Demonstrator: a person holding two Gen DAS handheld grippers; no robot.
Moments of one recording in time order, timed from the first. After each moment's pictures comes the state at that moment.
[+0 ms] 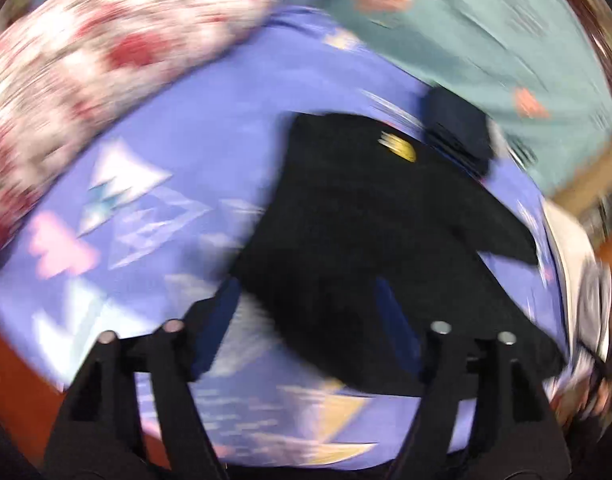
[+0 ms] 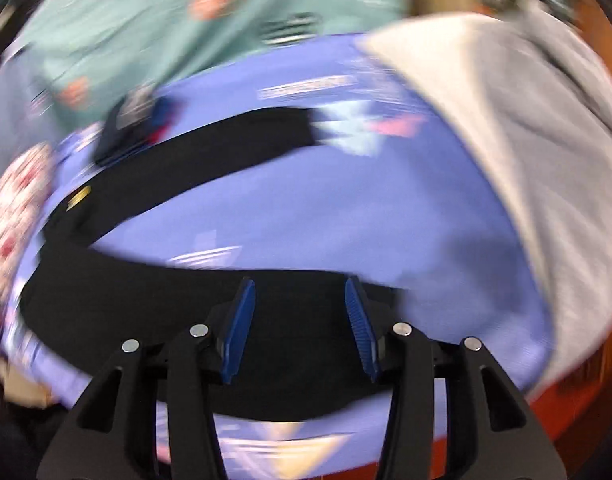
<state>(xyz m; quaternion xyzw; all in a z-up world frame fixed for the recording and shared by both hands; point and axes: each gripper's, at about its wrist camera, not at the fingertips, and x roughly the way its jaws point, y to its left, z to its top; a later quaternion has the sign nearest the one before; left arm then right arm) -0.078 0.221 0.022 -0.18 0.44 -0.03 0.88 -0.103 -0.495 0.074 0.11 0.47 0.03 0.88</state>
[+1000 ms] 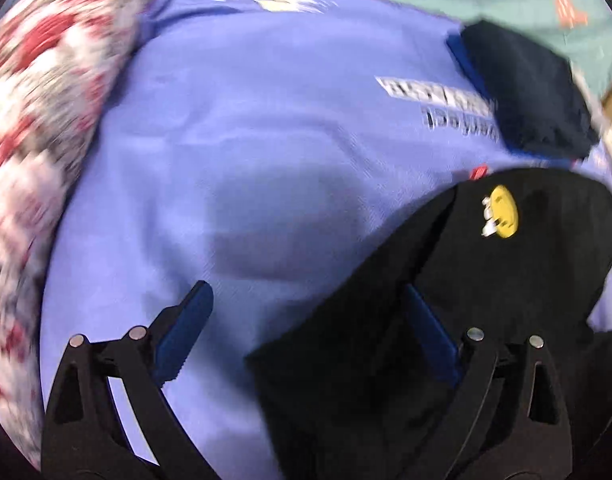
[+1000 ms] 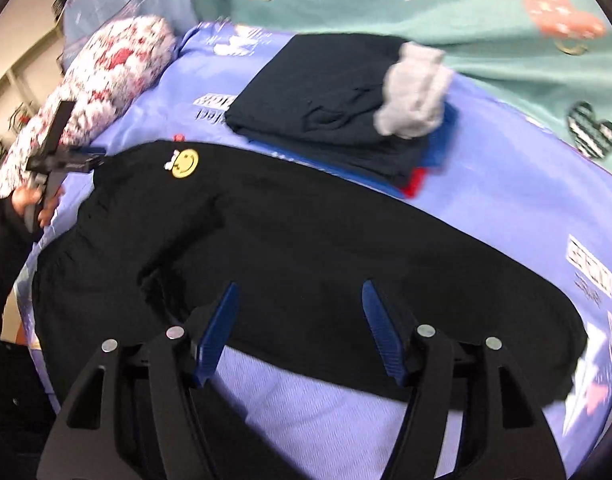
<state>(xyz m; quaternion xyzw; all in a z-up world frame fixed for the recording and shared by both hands) 0.218 0.231 -0.029 0.02 0.51 -0.05 0.86 0.183 -0.203 0.057 -0.08 0.51 0.27 0.81</state>
